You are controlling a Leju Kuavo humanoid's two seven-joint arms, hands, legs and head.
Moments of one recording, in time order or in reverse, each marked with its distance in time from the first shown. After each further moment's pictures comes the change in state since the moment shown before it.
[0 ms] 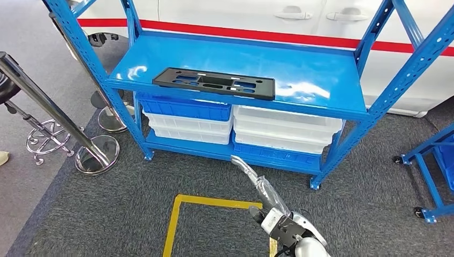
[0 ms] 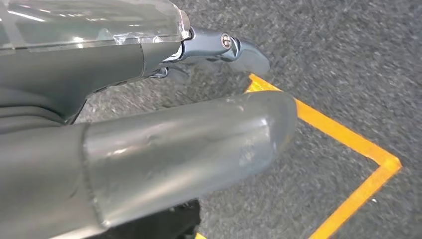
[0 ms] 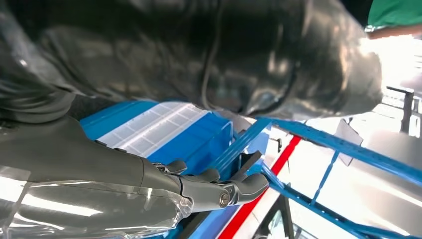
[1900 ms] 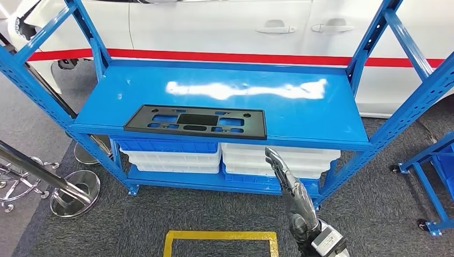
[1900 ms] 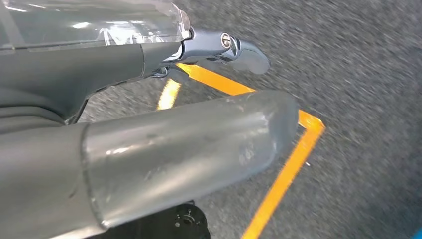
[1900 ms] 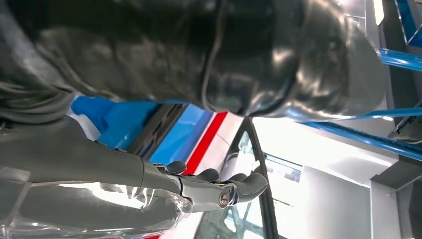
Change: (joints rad) left arm 0.012 -0.005 -0.001 0.003 -0.023 -0.008 -0.058; right arm 0.156 0.002 -0.176 -0.187 -0.077 0.043 -0.157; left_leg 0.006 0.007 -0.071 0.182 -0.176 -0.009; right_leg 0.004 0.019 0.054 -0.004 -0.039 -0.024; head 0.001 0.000
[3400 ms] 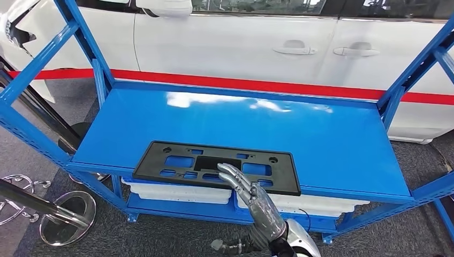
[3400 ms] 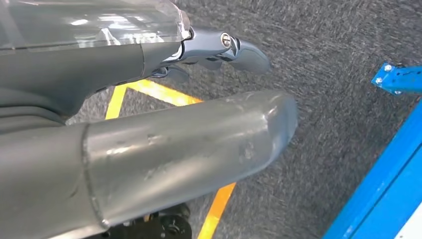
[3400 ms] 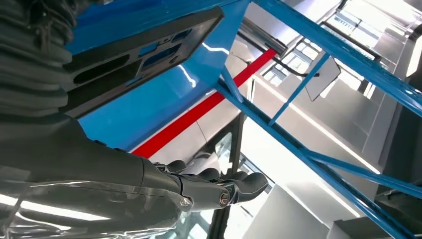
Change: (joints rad) left arm -0.015 0.006 -0.014 0.002 -0.064 0.029 -0.023; right arm -0.119 0.020 0.245 0.087 0.401 -0.214 0.010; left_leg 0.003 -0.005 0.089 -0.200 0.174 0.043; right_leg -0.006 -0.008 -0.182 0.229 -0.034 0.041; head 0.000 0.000
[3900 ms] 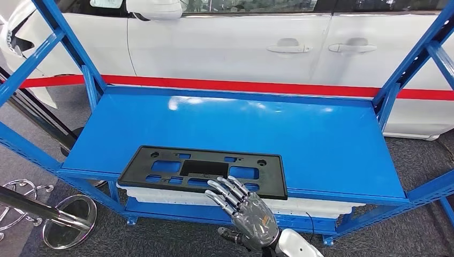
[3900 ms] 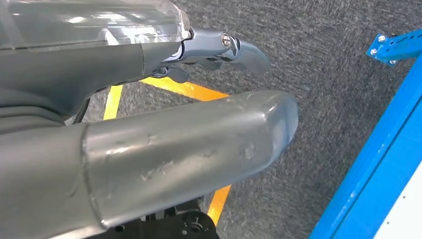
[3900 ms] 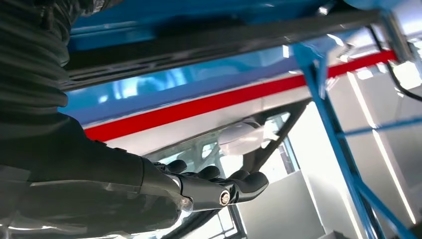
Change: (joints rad) left arm -0.005 0.002 -0.008 0.000 -0.035 -0.001 -0.003; right arm -0.023 -0.022 0.069 0.161 0.589 -0.205 0.230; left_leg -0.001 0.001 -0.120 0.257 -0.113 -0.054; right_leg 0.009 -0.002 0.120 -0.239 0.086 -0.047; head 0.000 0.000
